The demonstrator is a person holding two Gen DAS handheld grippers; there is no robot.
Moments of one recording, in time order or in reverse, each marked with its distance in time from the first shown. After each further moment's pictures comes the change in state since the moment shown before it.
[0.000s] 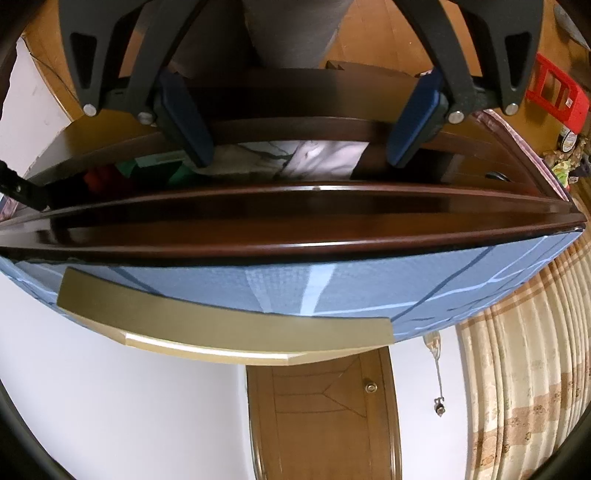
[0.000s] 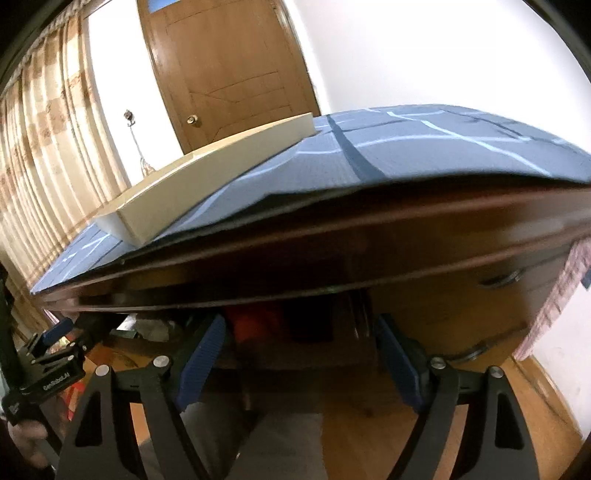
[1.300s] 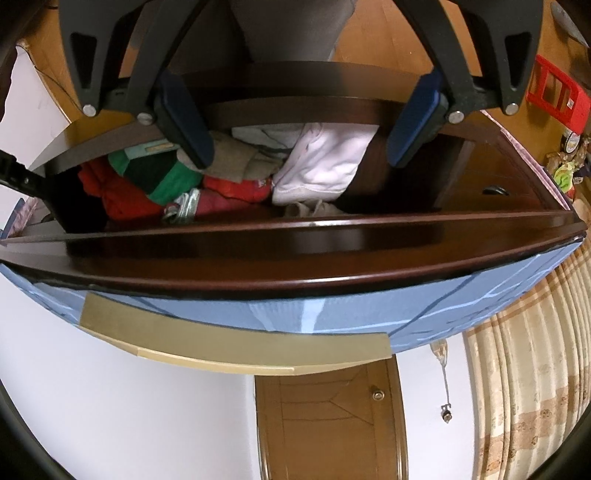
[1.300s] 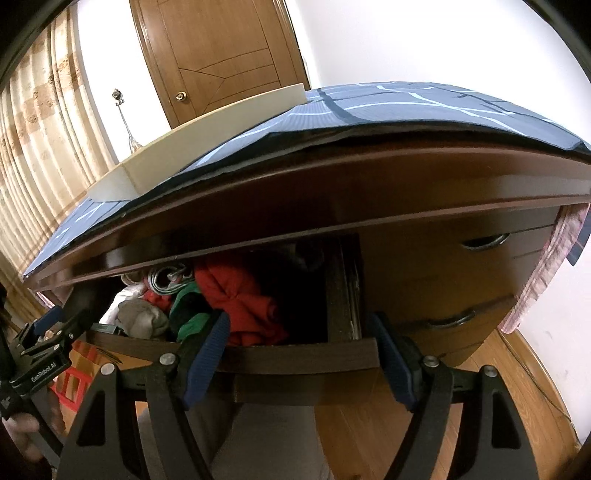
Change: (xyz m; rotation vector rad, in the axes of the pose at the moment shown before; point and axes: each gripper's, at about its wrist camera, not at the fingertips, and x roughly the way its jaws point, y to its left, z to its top) left arm -0.019 0.009 -0.017 0.017 0.039 -0.038; right arm -0.011 0.000 -0.024 0.013 0.097 -0.046
